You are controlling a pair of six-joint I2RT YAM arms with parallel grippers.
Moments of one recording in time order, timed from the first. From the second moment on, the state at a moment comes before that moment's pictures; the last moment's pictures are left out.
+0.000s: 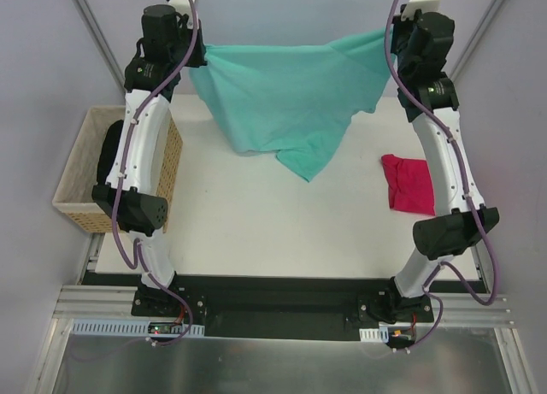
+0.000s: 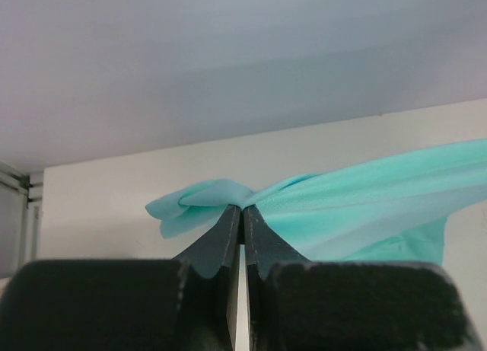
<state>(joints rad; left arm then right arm) -0.18 1.91 2.34 -0.71 0.04 -0.05 0.21 1.75 2.07 -0.29 0.34 -0.21</state>
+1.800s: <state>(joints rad) -0.18 1.74 2.45 -0.55 -0.17 0.13 0.28 1.54 2.08 0.03 0.28 -0.65</state>
